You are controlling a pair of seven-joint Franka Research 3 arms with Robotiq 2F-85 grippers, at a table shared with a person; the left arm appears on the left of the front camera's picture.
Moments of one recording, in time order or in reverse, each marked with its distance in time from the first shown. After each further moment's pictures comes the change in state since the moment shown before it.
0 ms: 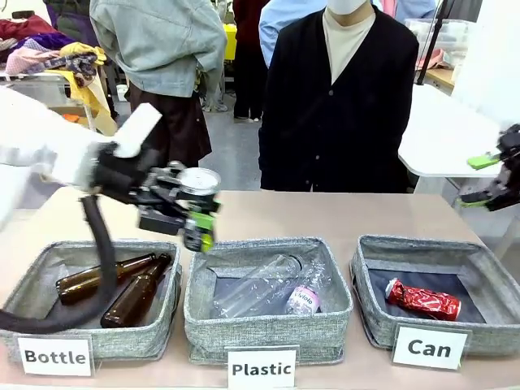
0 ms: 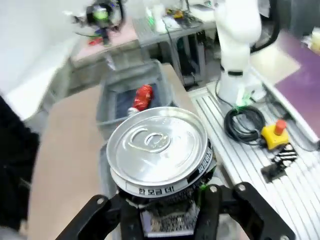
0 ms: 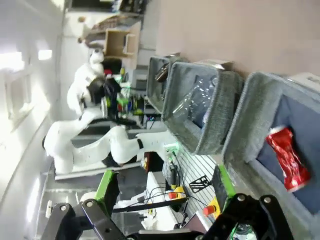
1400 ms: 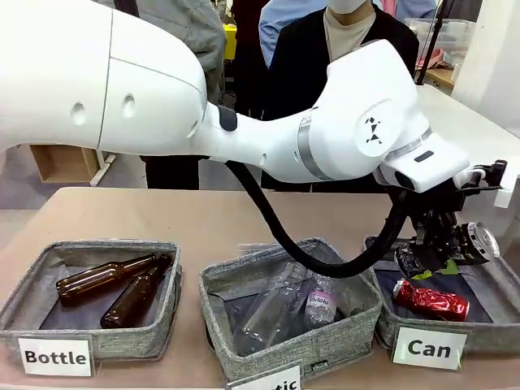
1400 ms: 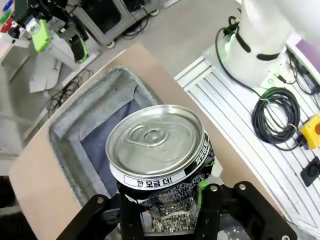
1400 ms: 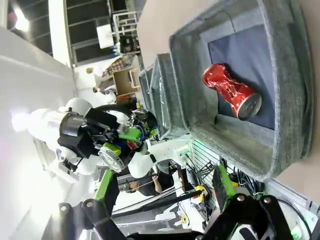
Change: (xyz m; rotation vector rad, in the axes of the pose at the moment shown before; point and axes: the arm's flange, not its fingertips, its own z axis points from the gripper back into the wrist) left arm 0.163 0.090 -0.342 -0.278 0.439 -0.223; right arm -0.115 -0.127 0.092 0.079 -0.155 -0.321
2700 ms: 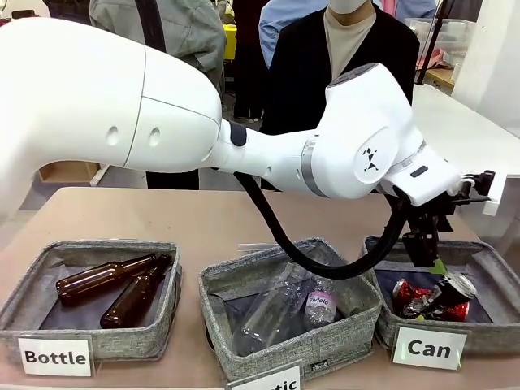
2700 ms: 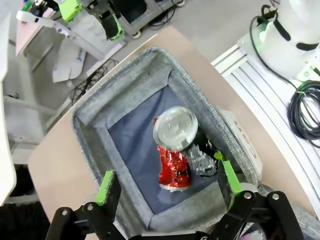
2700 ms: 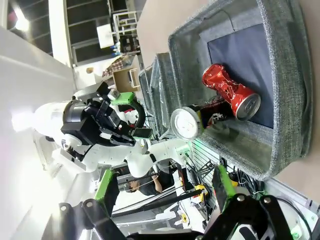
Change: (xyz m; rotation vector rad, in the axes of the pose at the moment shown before) left arm -0.018 0.022 -0.019 0.134 0.029 -0.023; right arm -0.001 -0.002 0.000 -0.003 0.004 -0.007
